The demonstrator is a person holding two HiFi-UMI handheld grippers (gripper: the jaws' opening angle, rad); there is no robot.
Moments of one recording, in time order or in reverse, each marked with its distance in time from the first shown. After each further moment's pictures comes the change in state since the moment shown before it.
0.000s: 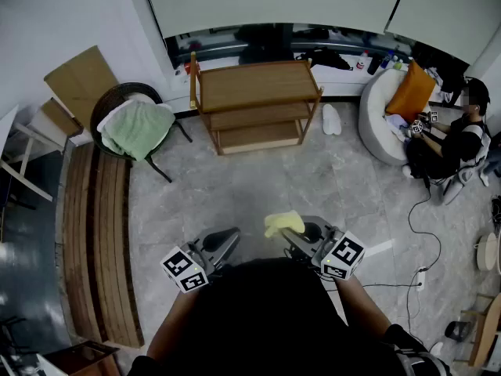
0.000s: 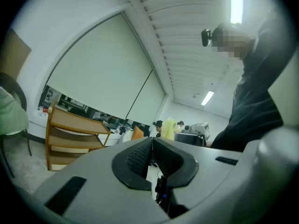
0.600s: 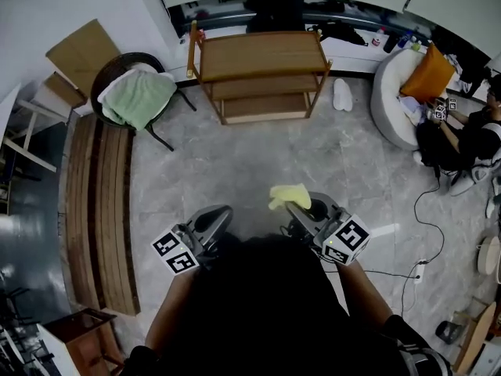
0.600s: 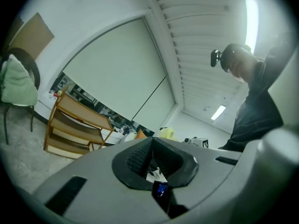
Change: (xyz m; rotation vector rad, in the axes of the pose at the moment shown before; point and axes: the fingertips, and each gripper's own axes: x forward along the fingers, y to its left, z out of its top) left arm 0.026 -0.009 -0.010 -0.178 -0.096 0.077; right arm -0.043 -0.048 -0.009 0.026 -0.018 -0.049
